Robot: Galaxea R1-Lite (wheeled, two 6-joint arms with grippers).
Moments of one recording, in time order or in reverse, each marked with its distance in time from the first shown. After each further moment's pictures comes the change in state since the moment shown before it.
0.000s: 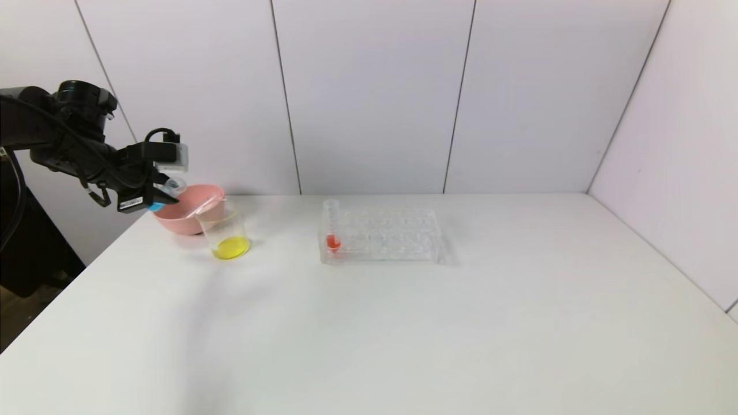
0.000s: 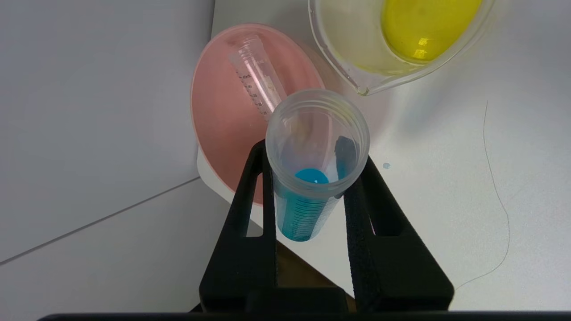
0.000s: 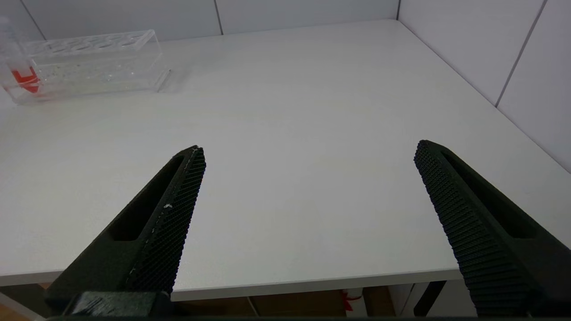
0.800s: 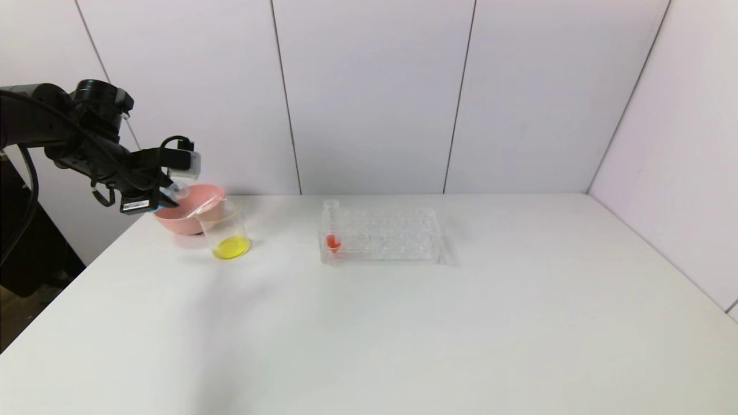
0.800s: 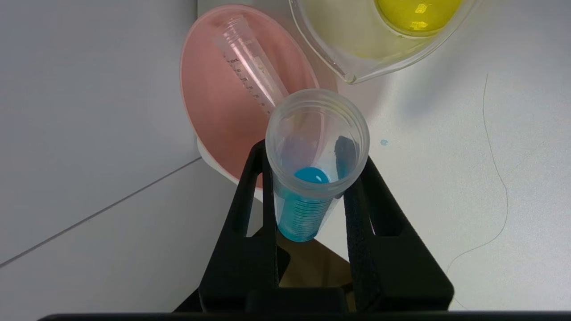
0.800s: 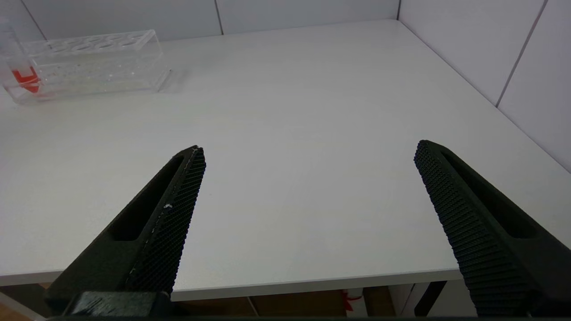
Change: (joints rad) left arm -0.055 -0.005 -0.001 0.027 0.151 0.028; right arm 0.000 0.000 0.000 0.000 0.000 0.000
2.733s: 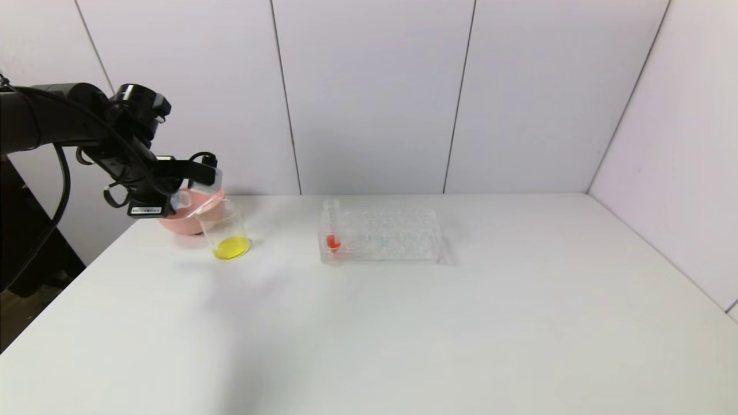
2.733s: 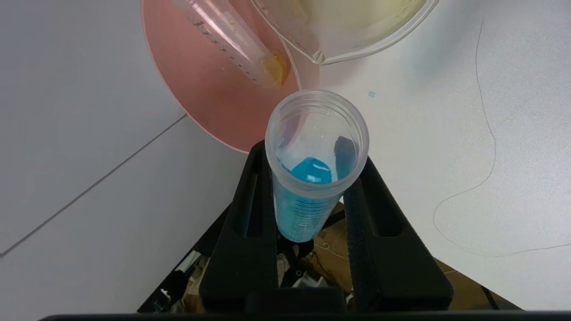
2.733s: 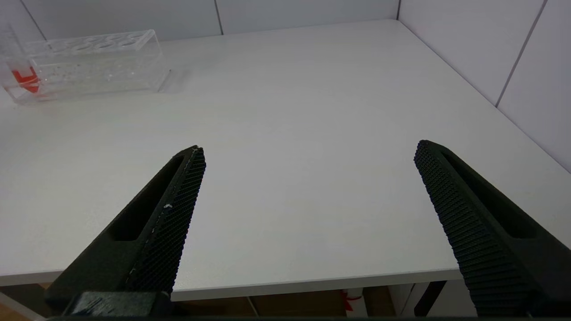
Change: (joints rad) left arm -0.105 0.013 -0.014 0.063 0.322 -0.010; right arm 0.000 0.000 0.000 0.000 0.000 0.000
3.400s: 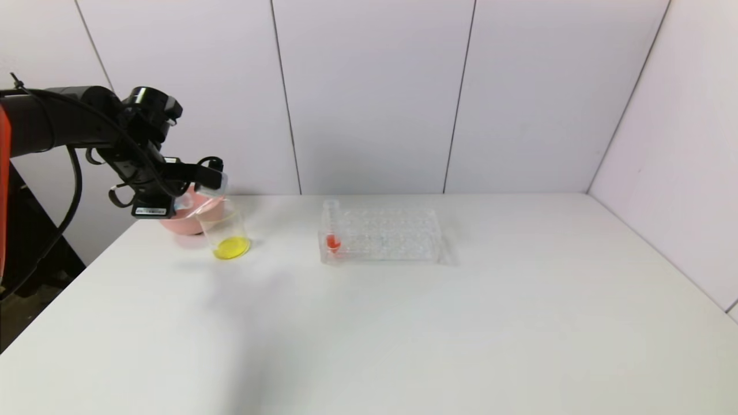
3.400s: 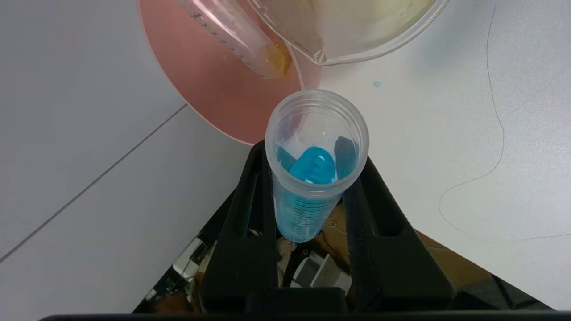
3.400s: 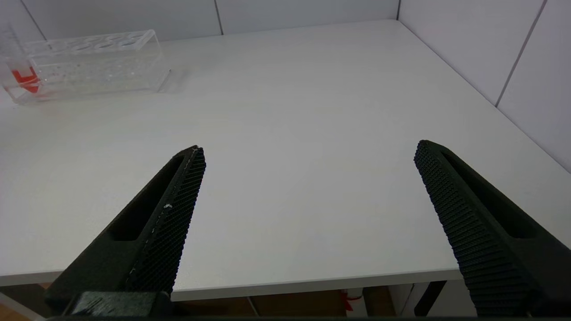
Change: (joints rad) left arm -0.034 0.012 -0.001 -0.007 0.094 0.000; right arm 0.000 0.000 0.000 0.000 0.000 0.000
